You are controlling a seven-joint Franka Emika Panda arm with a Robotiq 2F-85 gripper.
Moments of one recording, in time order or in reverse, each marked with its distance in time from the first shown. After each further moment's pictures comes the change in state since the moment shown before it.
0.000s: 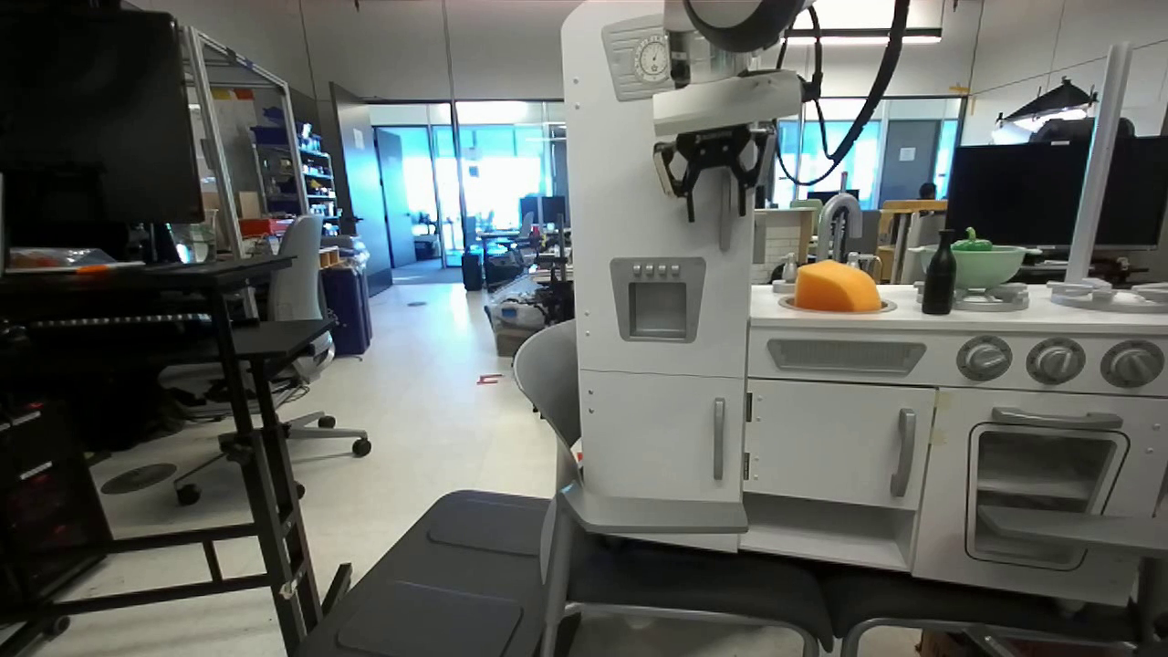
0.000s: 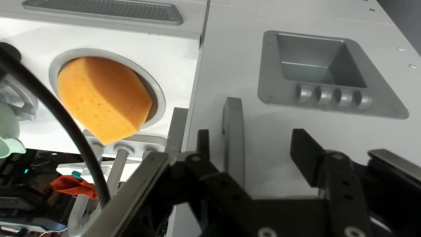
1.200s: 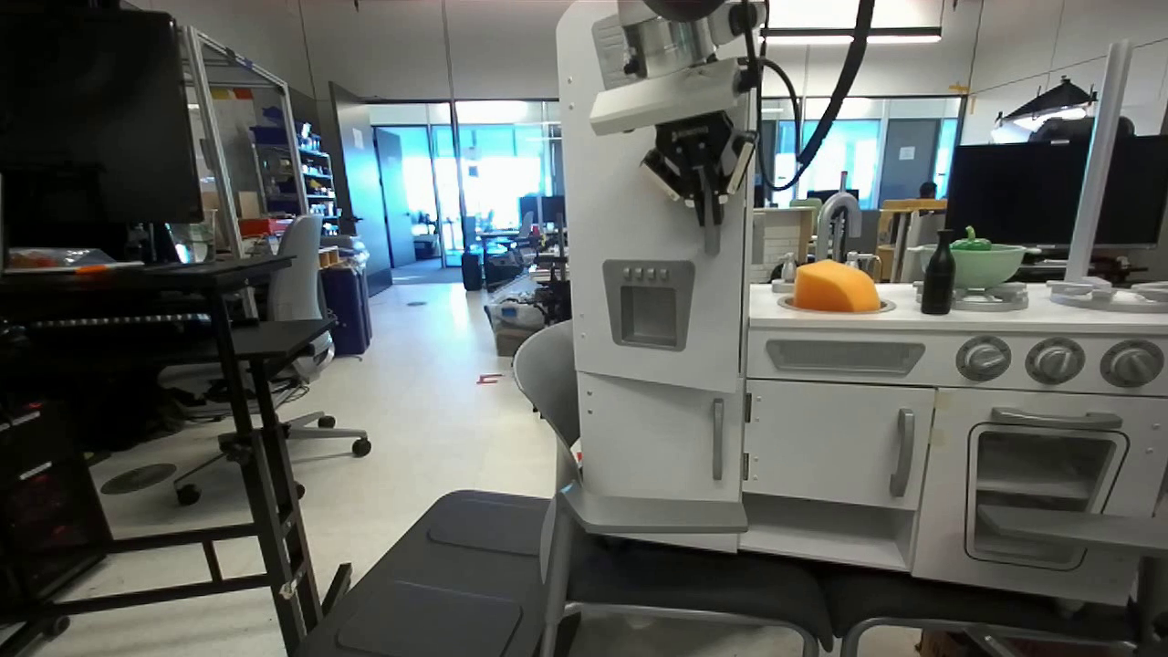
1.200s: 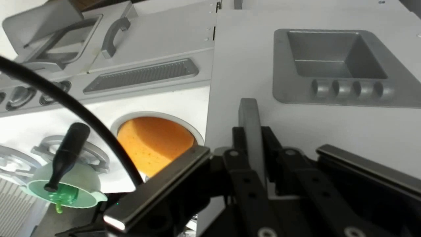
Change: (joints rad) arm 0.120 0.001 -0.030 0.040 -0.002 -0.241 0.370
